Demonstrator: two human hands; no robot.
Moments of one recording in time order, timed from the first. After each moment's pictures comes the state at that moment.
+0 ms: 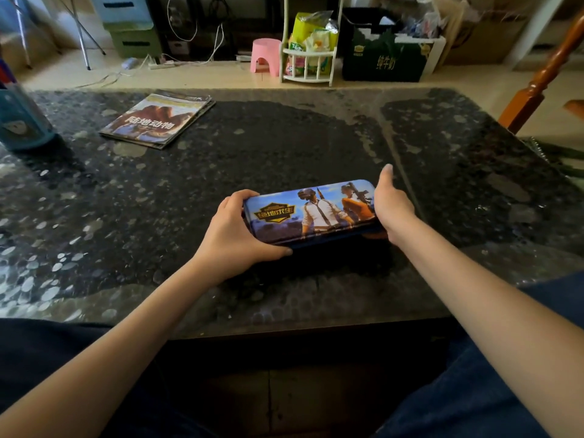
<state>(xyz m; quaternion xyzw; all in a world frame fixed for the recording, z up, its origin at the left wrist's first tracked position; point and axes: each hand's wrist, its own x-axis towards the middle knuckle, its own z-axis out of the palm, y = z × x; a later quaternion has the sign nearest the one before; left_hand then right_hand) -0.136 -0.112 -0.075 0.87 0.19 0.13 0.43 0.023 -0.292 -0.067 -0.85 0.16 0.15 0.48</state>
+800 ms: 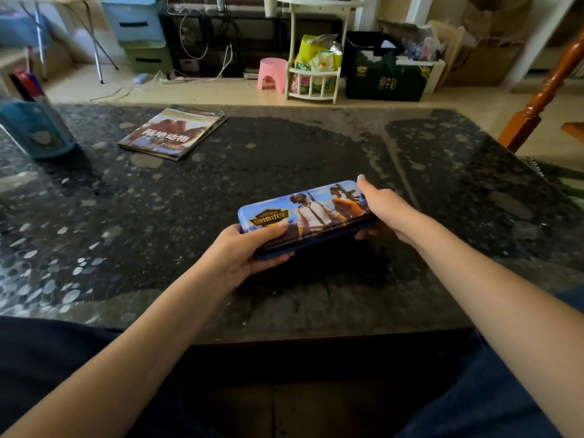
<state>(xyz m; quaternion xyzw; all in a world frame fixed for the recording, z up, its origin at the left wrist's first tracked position) -0.147 -0.121 -0.047 0.52 0.31 0.02 0.80 0.032 -0.281 -0.046 -0.88 0.00 0.24 0.41</state>
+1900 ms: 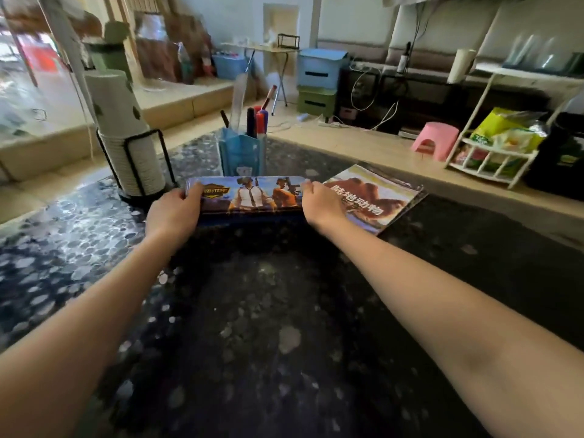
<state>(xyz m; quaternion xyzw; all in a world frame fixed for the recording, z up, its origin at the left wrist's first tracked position) -0.225 0.311 -0.078 0.71 0.62 0.26 0.21 -0.008 0.229 -0.084 -0.83 -0.43 0.12 0.32</state>
